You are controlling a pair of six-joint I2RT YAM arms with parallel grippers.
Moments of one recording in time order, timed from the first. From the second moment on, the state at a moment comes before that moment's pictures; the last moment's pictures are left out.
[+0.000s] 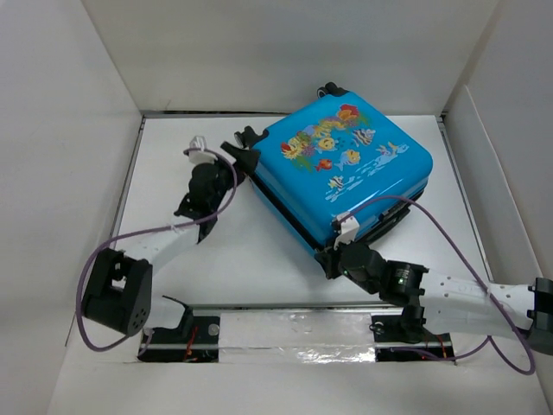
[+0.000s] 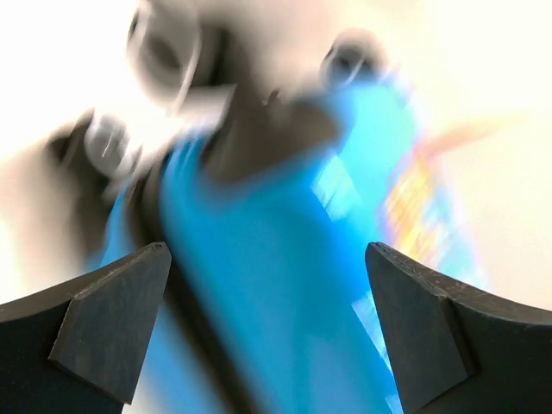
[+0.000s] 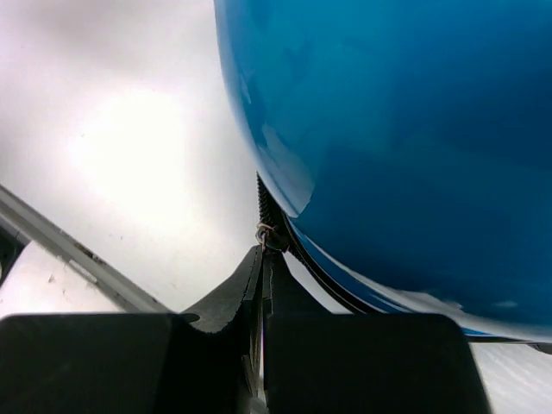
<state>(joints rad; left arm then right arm) -0.41 1.32 0.66 0.49 -0.10 -0.96 1.19 0.89 0.50 -0.10 0.44 0.55</state>
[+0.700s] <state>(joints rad) -0.23 1.86 1.20 0.41 0.15 -1.08 1.19 0.89 0.49 -0.08 0.38 0.55</state>
